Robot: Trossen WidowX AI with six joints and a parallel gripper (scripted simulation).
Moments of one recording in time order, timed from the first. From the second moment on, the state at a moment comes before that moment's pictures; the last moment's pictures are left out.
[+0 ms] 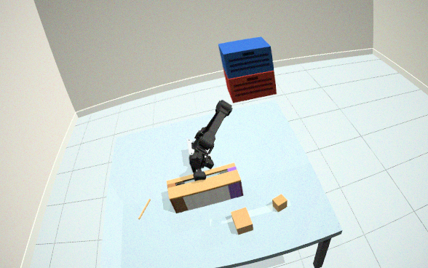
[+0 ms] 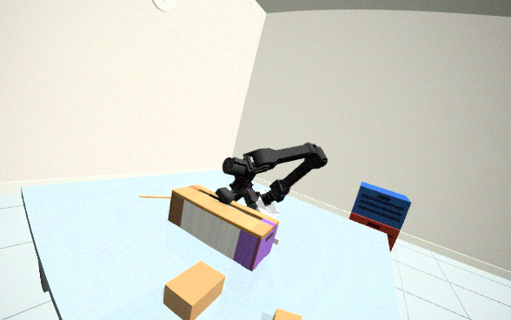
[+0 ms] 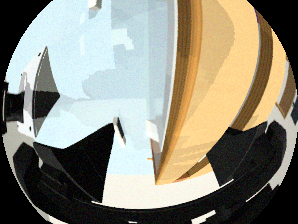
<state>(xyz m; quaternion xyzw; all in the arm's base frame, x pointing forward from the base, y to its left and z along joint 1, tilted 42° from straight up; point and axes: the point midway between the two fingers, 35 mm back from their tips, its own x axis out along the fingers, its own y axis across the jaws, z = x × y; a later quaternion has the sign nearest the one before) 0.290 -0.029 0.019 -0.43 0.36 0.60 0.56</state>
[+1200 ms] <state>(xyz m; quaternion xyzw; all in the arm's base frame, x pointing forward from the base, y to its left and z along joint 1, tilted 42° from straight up) 0.293 -0.057 0.000 -0.44 0.37 0.60 0.56</state>
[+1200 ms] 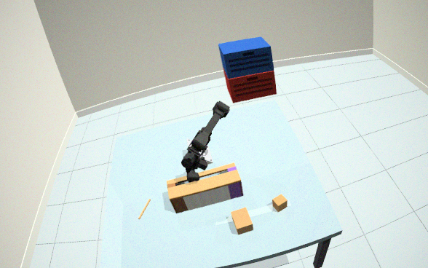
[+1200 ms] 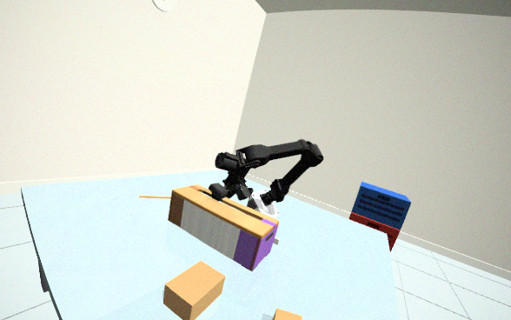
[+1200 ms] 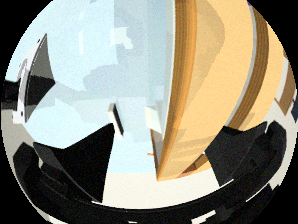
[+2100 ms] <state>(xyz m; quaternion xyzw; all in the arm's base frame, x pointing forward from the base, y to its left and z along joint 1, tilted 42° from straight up) 0.299 -0.107 -0.028 -0.43 0.37 0.60 0.56</state>
